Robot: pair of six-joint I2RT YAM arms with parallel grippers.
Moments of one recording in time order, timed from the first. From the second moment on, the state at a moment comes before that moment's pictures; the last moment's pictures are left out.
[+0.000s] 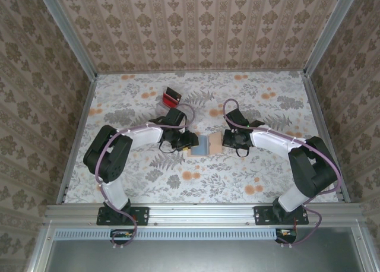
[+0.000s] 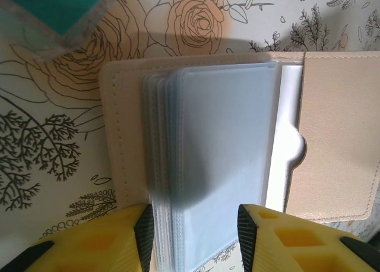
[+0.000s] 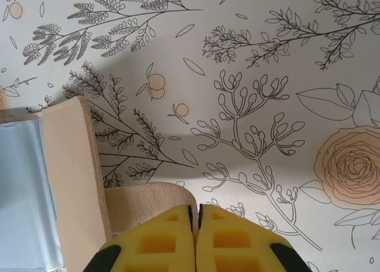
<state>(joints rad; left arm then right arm) -0.64 1.79 1.02 -0.33 0.45 -0.72 0.48 1.58 0.93 -0.50 0.05 0.70</state>
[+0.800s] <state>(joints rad) -0.66 1.78 1.07 -0.35 0.43 -0.70 0.48 1.61 0.93 -0.50 0.05 0.69</state>
